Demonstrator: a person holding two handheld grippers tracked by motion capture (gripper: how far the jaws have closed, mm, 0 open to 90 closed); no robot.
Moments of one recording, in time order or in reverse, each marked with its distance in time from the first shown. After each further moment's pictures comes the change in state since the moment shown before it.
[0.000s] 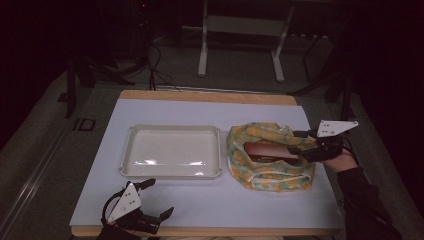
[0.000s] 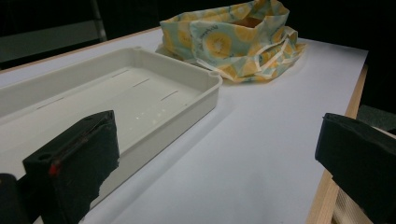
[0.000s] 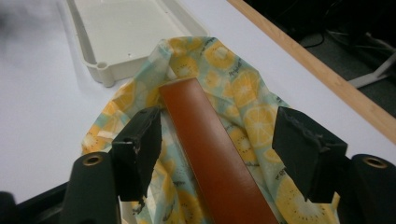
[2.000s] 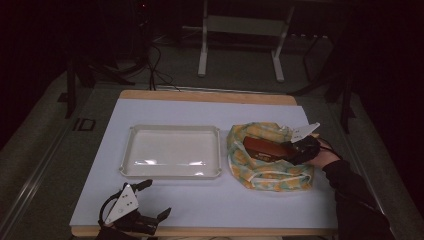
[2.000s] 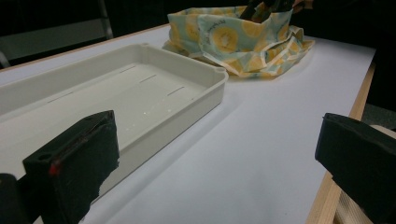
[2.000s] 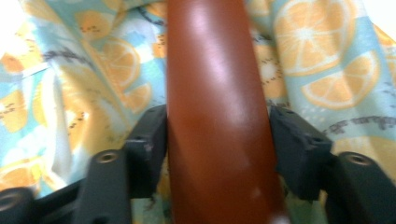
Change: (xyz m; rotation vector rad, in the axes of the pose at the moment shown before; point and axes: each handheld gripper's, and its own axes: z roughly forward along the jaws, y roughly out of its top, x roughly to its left) left arm 0.000 -0.003 -0.006 0.003 0.025 -0.006; right arm -0.023 -0.038 0.070 0.316 0.086 -0.056
